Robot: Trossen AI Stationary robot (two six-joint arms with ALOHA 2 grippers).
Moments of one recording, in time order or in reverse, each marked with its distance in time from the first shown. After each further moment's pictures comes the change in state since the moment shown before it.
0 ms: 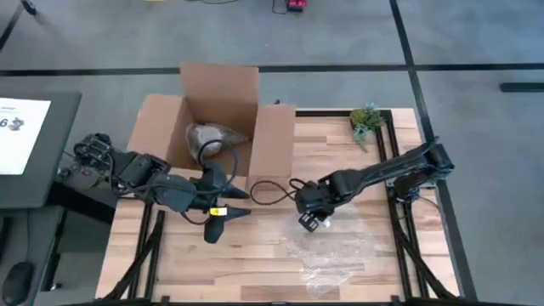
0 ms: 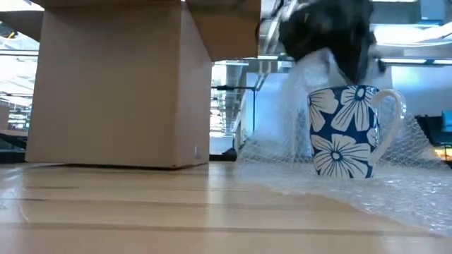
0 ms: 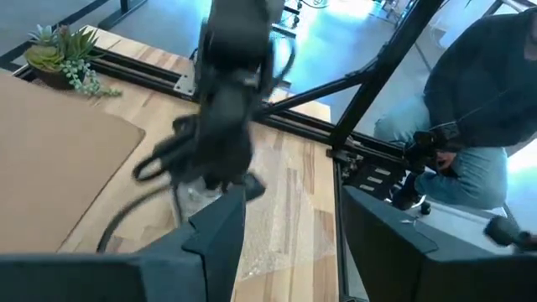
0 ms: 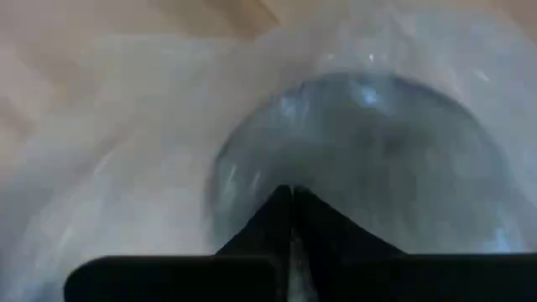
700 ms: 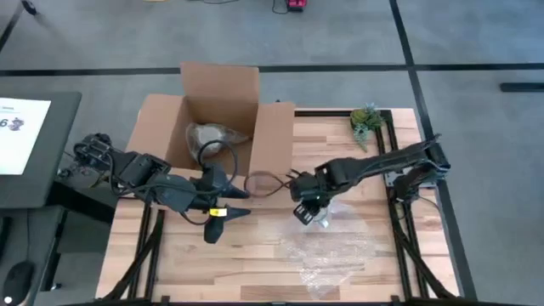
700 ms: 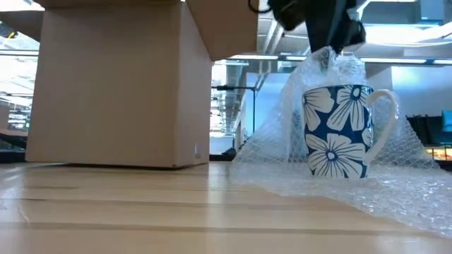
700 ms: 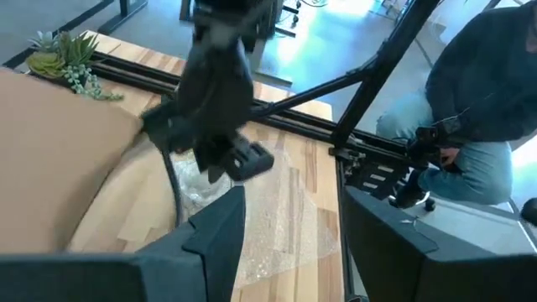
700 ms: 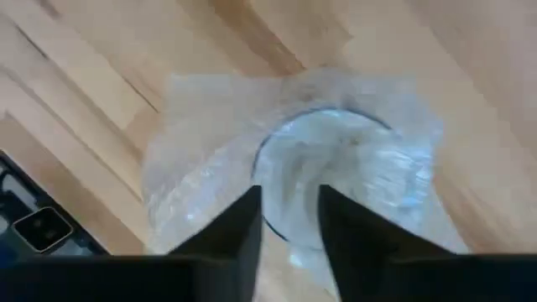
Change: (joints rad) left arm 0.000 0.000 0.000 0.000 0.000 0.026; right arm -0.040 -0.090 0.253 -0.234 -0.012 -0.054
